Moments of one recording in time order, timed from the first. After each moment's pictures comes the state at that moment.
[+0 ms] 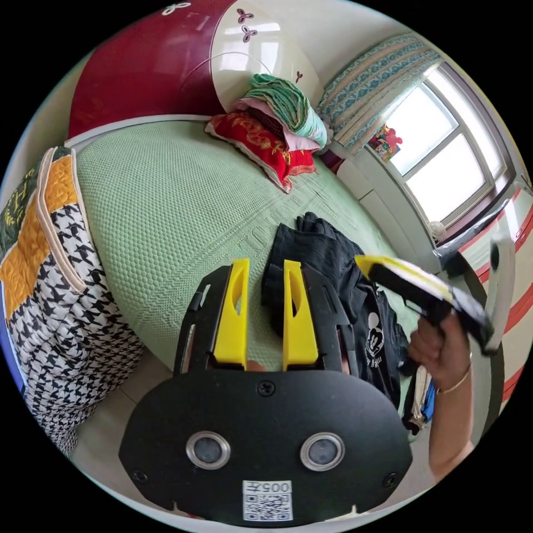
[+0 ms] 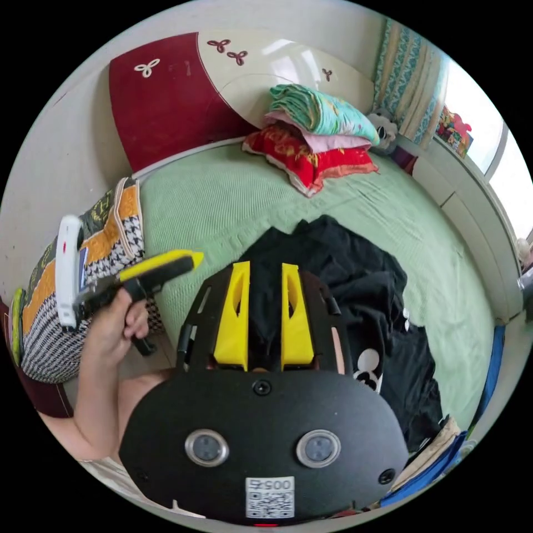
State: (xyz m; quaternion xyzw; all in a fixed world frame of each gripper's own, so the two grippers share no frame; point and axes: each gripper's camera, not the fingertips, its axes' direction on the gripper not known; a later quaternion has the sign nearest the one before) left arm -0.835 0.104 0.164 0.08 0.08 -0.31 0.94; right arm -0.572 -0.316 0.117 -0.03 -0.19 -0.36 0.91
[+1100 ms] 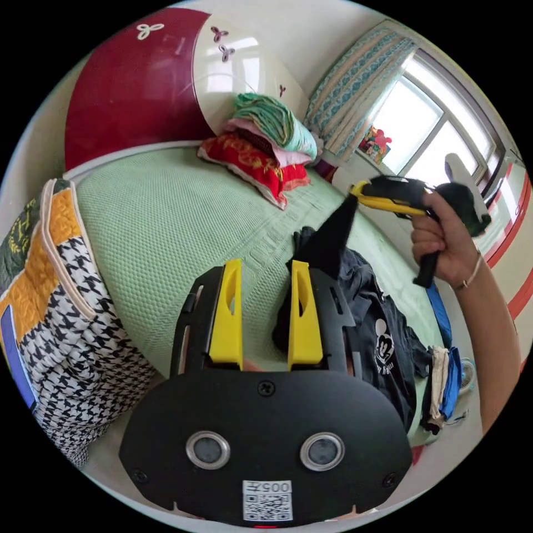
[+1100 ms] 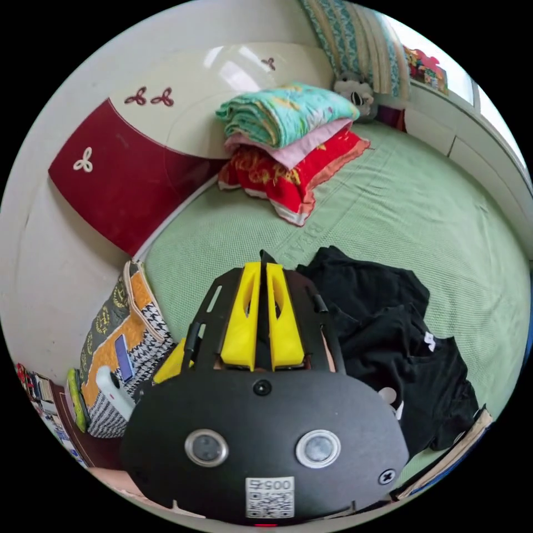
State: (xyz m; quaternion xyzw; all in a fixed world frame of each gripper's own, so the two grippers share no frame) left arm -0.838 0.082 0.181 0.13 0.06 -0.30 0.94; right arm -0.464 -0.488 0.191 -0.08 -0.28 -0.20 0.93
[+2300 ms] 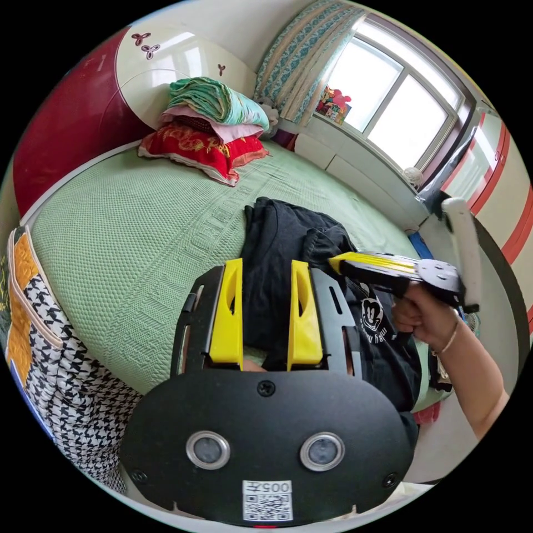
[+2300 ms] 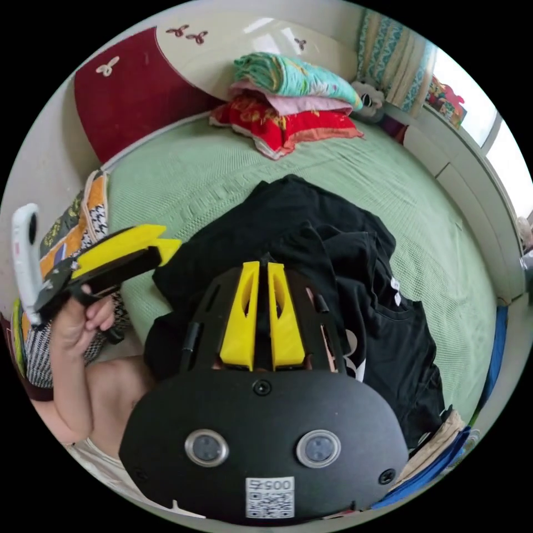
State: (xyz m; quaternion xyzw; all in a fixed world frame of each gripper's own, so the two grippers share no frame) left arm -0.721 0.010 0.223 0.07 0.10 -0.18 0.98; right arm -0.379 -0.370 0.210 -0.06 -0.19 -0.33 0.92
